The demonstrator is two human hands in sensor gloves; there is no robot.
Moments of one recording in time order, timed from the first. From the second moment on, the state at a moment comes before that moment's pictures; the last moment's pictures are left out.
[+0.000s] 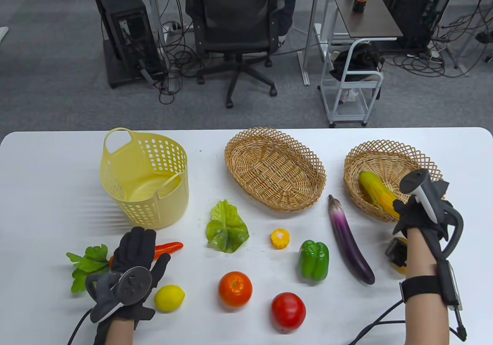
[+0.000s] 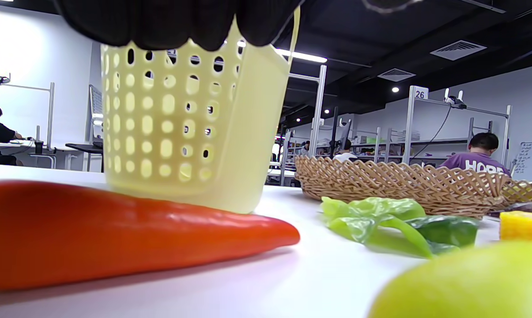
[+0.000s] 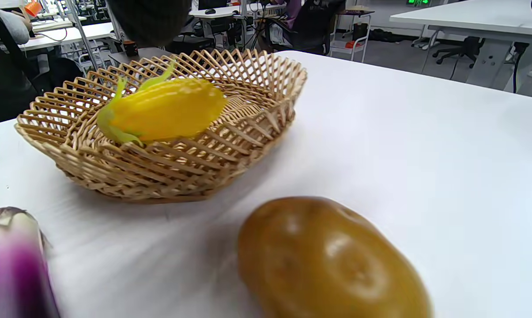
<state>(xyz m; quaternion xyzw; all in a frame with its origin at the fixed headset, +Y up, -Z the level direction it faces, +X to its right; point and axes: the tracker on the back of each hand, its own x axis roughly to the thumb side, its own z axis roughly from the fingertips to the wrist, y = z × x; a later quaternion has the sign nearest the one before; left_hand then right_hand) -0.285 -0.706 -0.269 0.11 -0.10 0.06 0.99 0.338 -0.664 -0.372 -0.34 0.12 0.93 0.11</state>
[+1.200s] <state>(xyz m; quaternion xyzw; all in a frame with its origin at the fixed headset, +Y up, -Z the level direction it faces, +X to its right) -0.297 -0.714 -0.276 0.07 -0.09 0.11 0.99 0.346 -0.748 -0.329 -0.27 0.23 0.92 0.15</state>
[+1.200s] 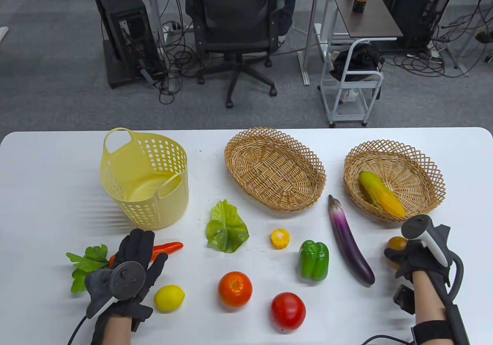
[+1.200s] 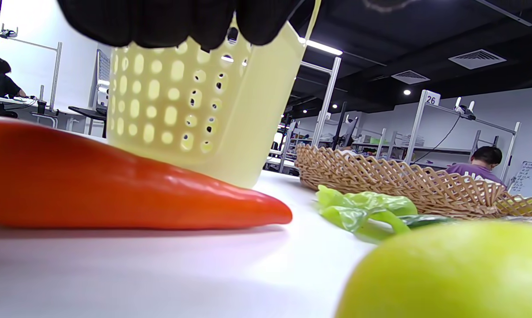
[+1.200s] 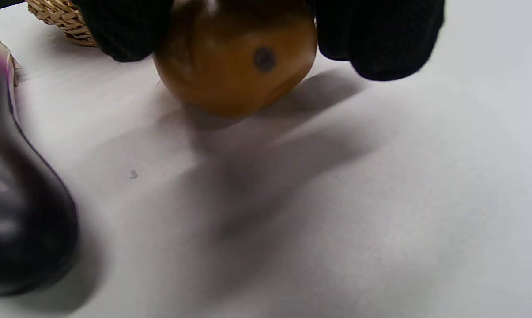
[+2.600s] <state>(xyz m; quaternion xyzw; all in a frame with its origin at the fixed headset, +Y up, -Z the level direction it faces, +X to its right) -0.304 -0.714 -0.278 0.08 -0.08 0.13 0.99 0.329 -0.641 -0.401 -0.33 0.08 0.93 0.15</state>
